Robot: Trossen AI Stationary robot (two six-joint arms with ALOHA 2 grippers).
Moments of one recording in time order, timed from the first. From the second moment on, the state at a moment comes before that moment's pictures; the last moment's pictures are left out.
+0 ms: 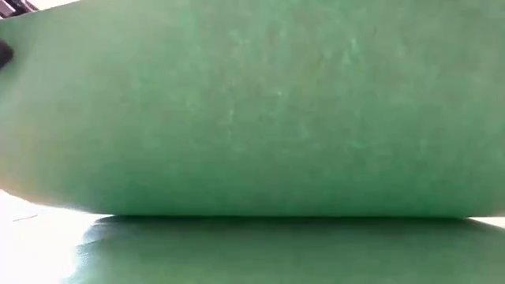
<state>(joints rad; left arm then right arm) -0.93 1.94 1.12 -0.06 -0.76 -0.84 0.89 1.89 1.21 -0.49 0.38 0.73</state>
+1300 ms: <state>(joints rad) -0.93 1.94 1.12 -0.04 -0.63 -0.84 0.89 1.89 1.21 -0.49 0.41 0.73</state>
